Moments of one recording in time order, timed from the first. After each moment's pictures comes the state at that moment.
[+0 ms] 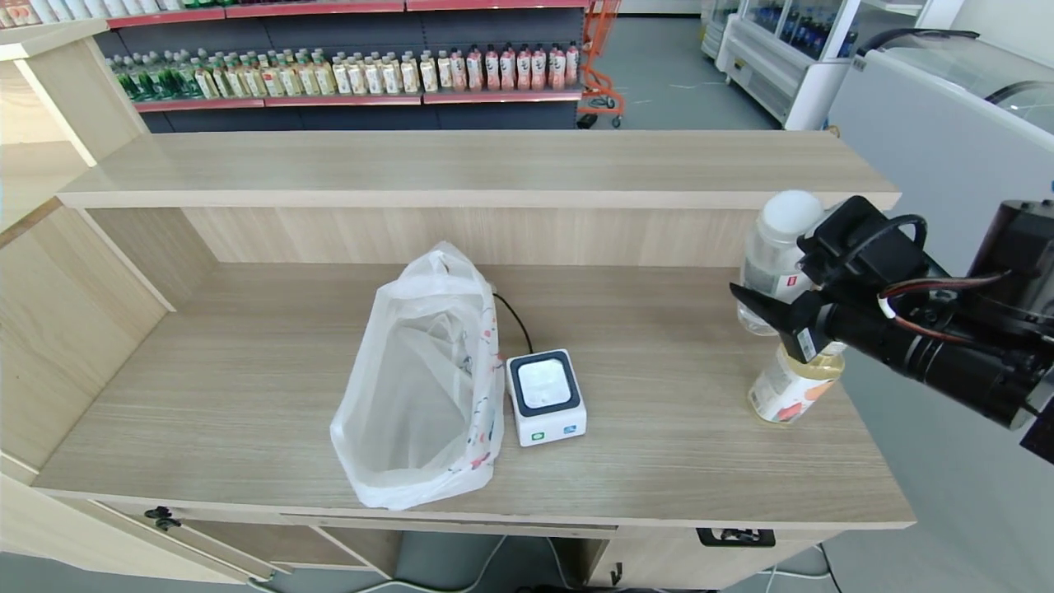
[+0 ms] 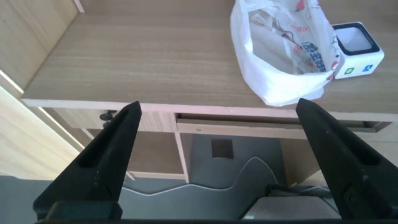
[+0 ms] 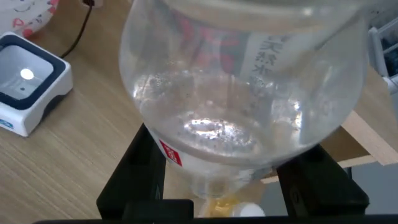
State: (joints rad) left arm 0.00 0.00 0.00 0.00 0.00 0.00; right arm 0.34 1.55 -0.70 -0.86 0.04 -0.69
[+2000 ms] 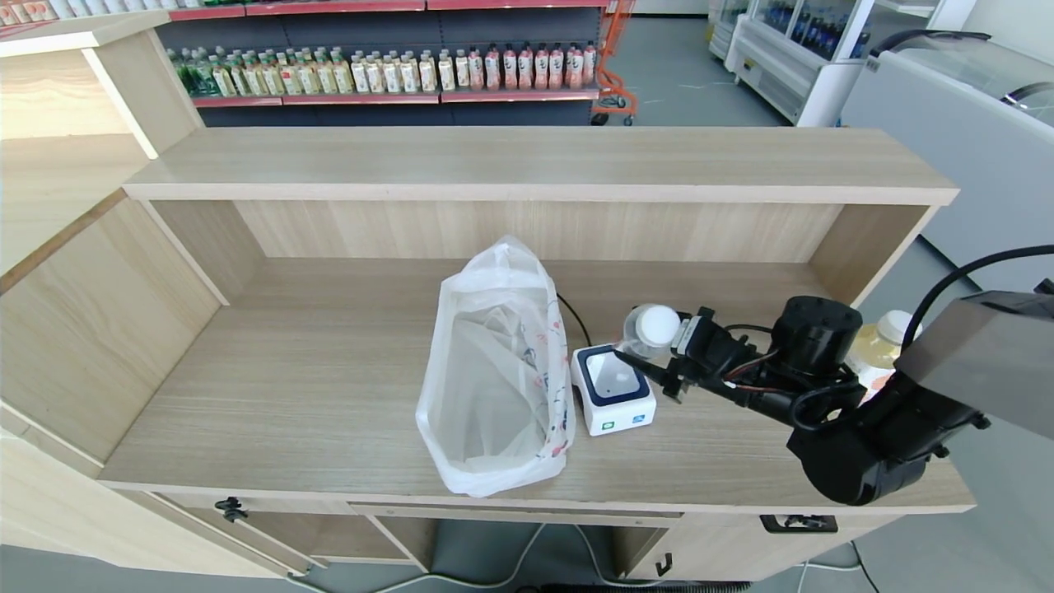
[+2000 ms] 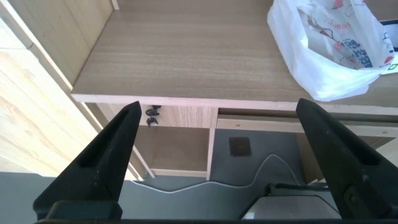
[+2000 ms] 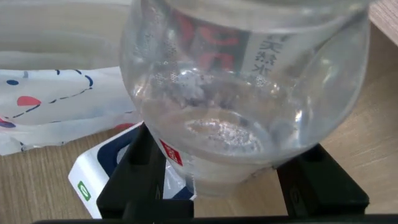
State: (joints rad) left arm 0.00 0.00 0.00 0.00 0.00 0.00; right arm 0.33 2.15 -0.80 -1.42 0.58 -0.80
